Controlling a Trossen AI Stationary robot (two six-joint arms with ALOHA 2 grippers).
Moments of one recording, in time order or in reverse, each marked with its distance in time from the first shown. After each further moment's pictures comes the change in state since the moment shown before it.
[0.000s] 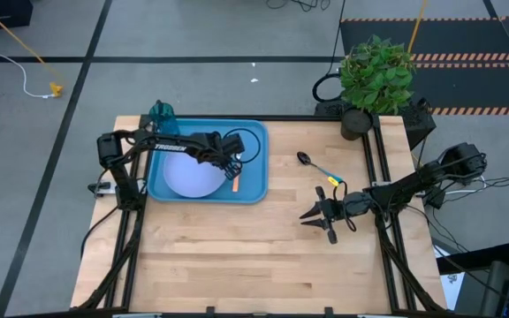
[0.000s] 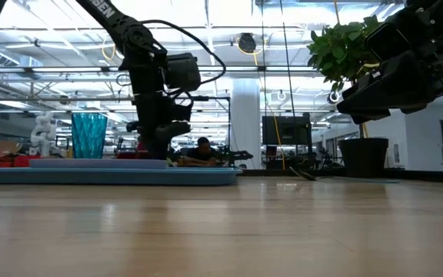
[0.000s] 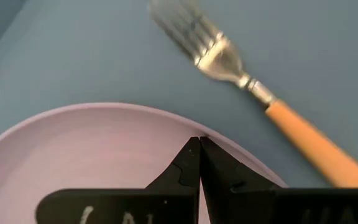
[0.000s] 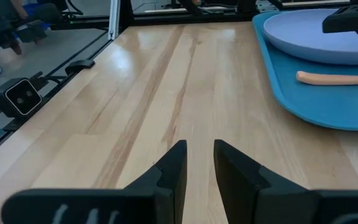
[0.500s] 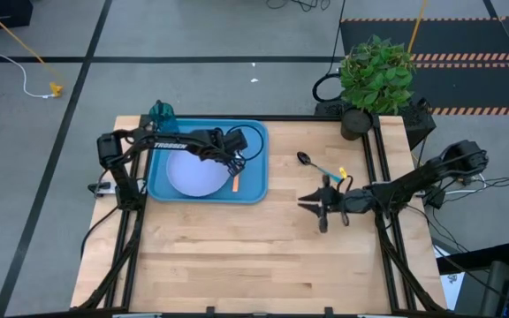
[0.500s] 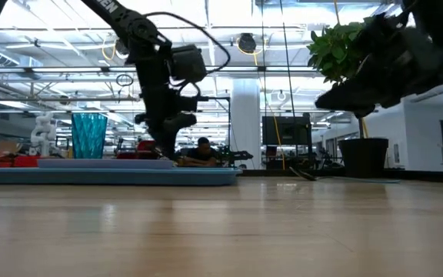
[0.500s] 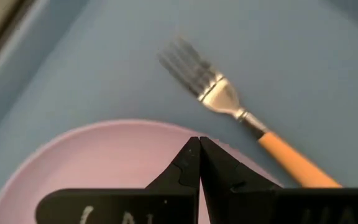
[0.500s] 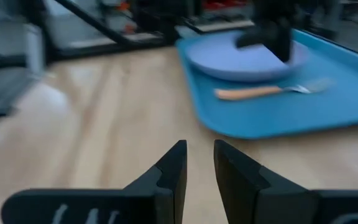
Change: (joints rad) left arm -0.002 0.000 0.067 -0.017 -0.037 0.044; right arm 0.000 -0.043 0.027 -0.053 0.308 0.060
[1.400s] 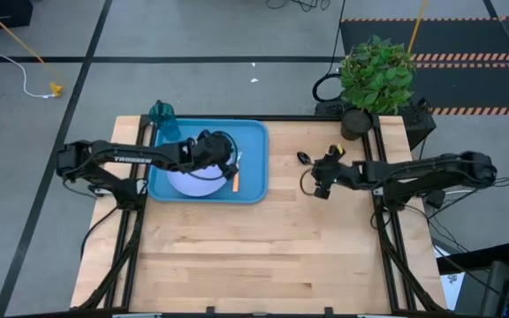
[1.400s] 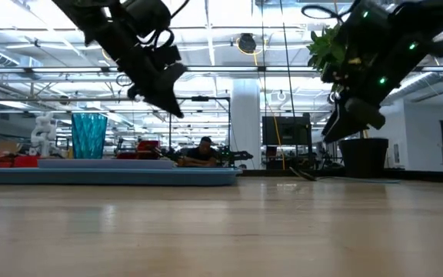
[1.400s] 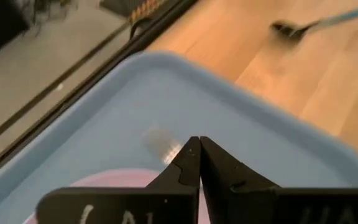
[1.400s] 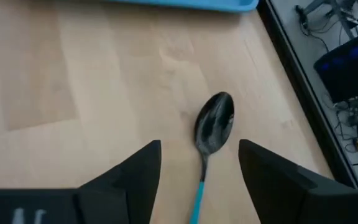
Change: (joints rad) left arm -0.125 -0.365 -0.304 0.436 -0.090 0.058; right arm -0.398 -0.066 0.301 -0.940 0.082 -0.300
